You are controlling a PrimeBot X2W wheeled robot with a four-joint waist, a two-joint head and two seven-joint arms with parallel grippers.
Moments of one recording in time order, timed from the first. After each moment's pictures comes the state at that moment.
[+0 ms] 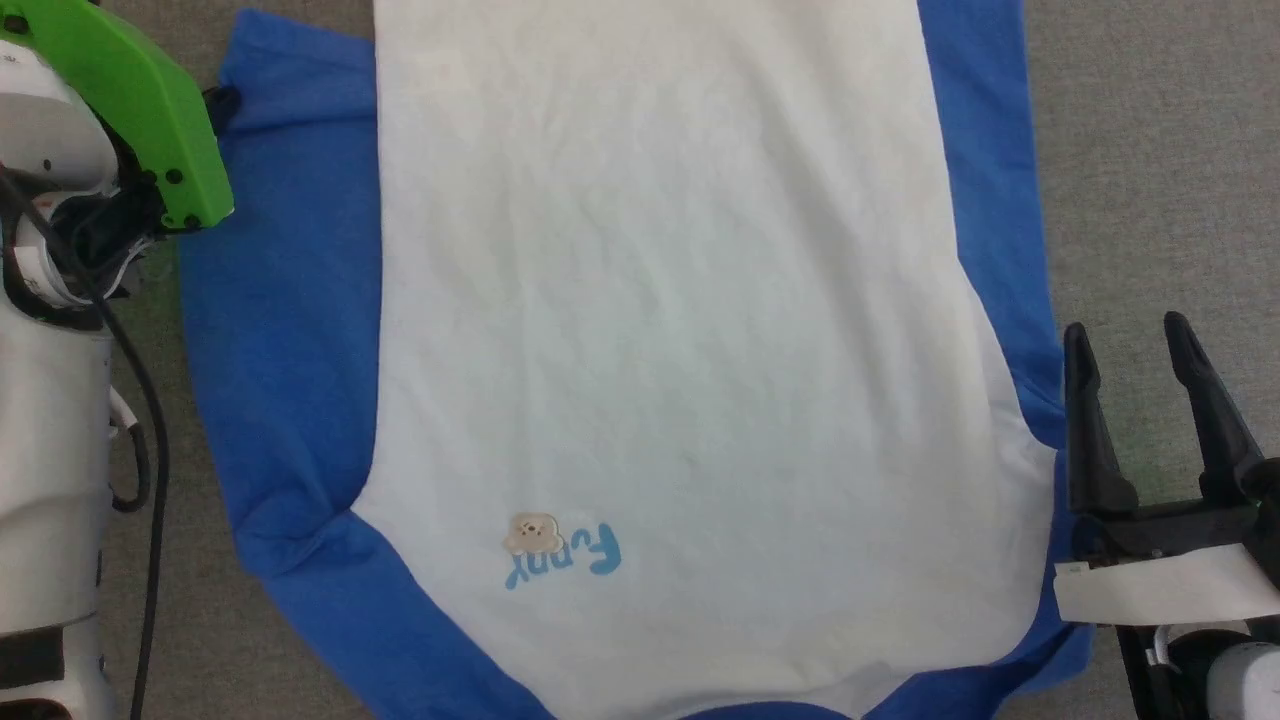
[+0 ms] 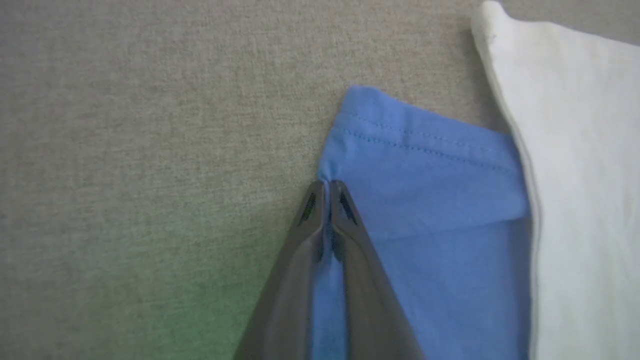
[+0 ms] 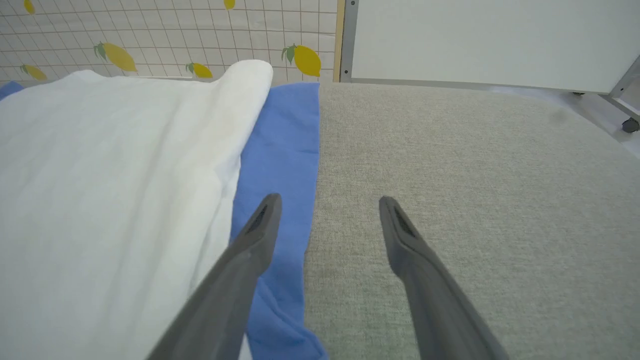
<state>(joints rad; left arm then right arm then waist) -0.85 0.44 -0.12 0.23 -0.57 0.02 0.89 0.00 -0.05 -0.08 -0.26 0.06 0.13 -0.12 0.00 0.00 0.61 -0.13</state>
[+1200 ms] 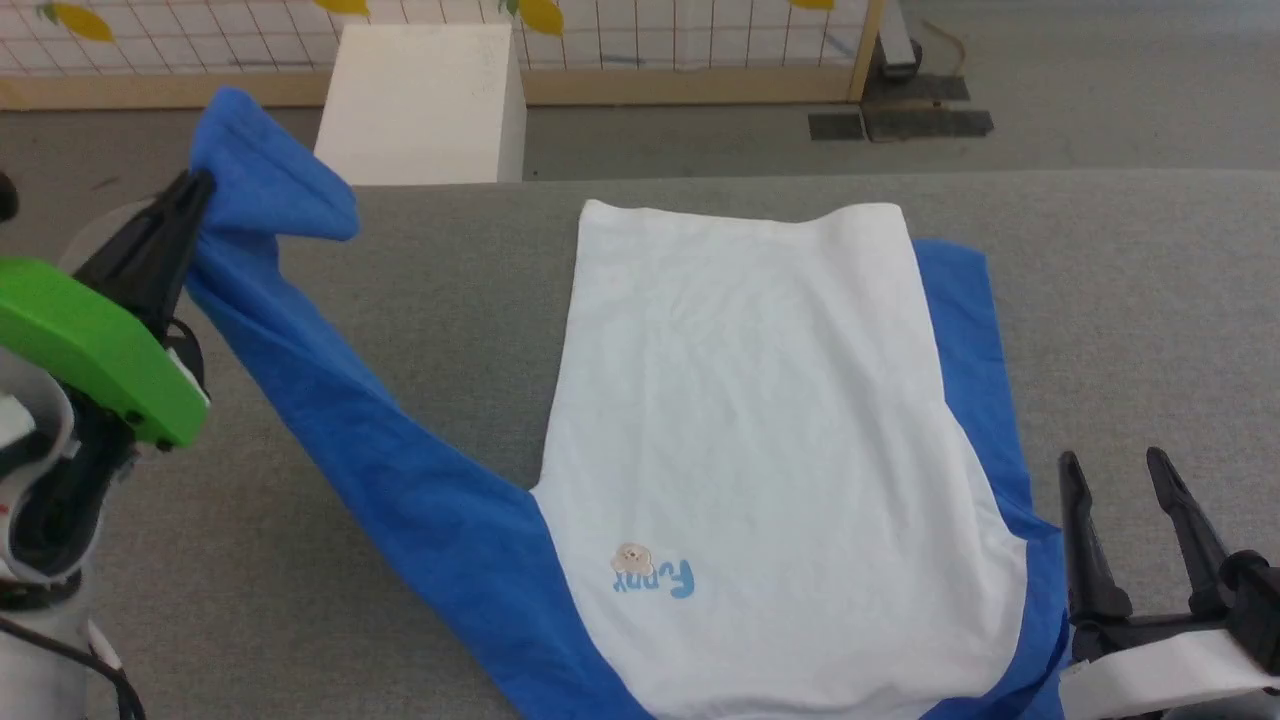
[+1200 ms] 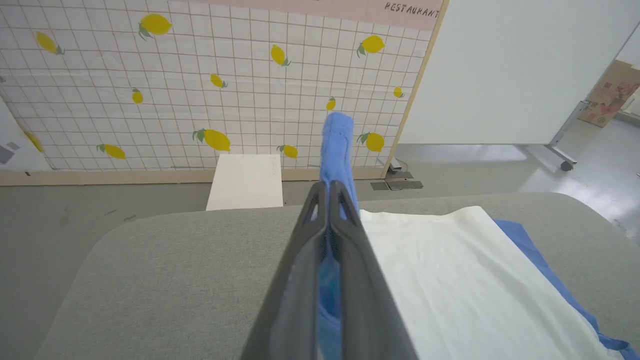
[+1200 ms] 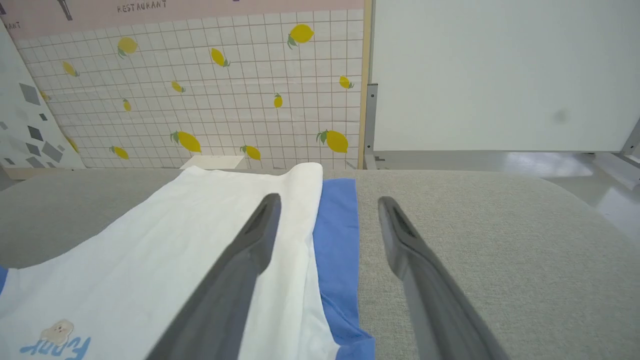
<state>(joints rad) -0.38 0.47 0.05 -0.26 -0.70 -0.06 0.57 0.16 -0.05 -0.11 -0.21 0.11 0.13 -0.07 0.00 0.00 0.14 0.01</state>
